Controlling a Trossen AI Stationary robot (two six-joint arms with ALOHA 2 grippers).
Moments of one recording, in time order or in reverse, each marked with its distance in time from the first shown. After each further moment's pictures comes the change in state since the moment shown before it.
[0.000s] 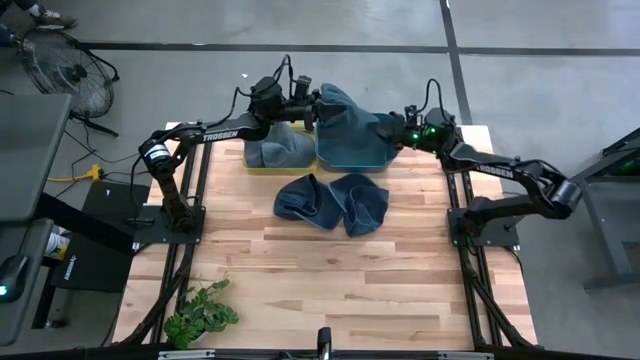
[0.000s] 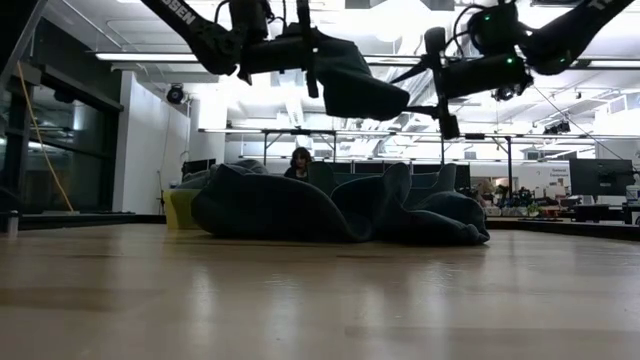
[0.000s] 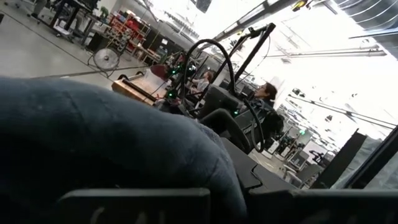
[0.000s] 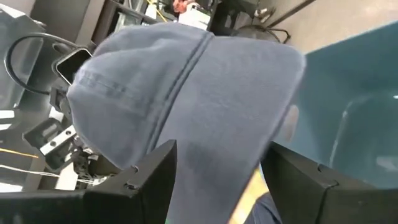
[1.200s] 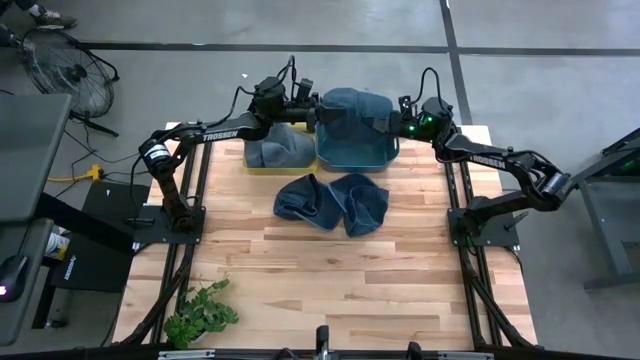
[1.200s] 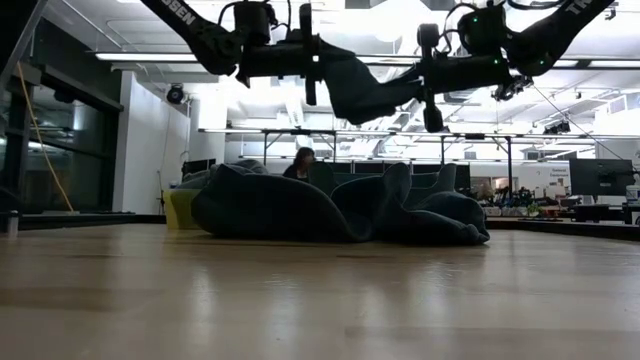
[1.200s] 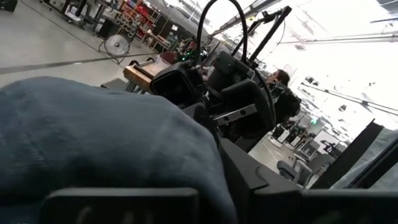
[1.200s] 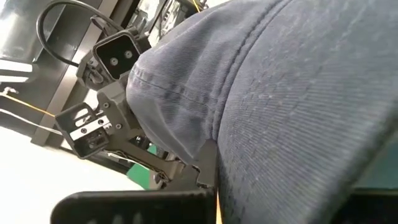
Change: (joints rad) left arm 0.002 0.000 0.000 -0.096 0.004 0.060; right arm -0.052 0.099 0.103 0.049 -0.159 -0.142
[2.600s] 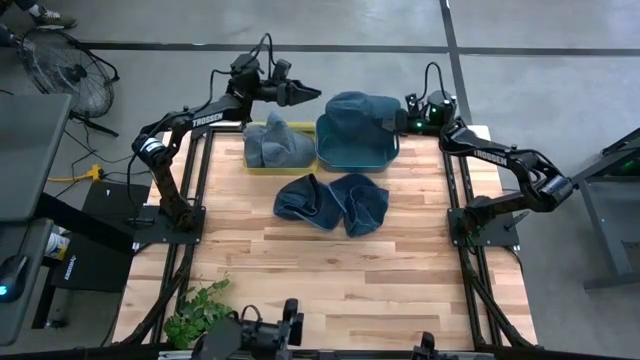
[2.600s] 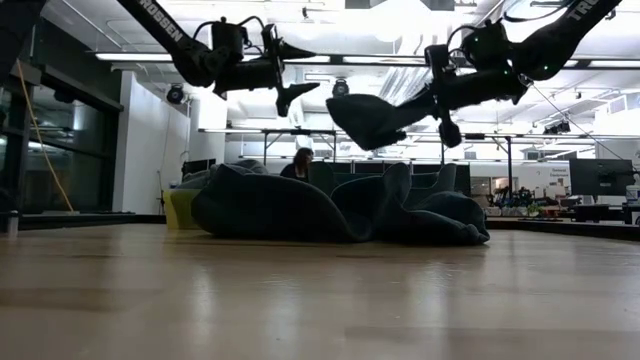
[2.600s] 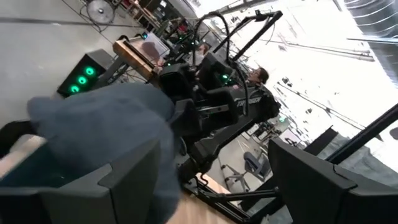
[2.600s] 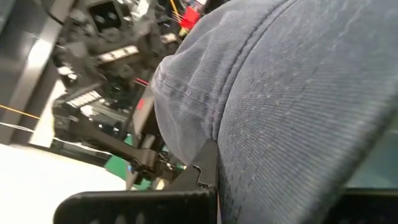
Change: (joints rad) left arm 0.258 -0.001 0.000 0.005 0.366 -0.206; right arm -0.146 0.000 -0.001 -0.168 -0.130 -0.104
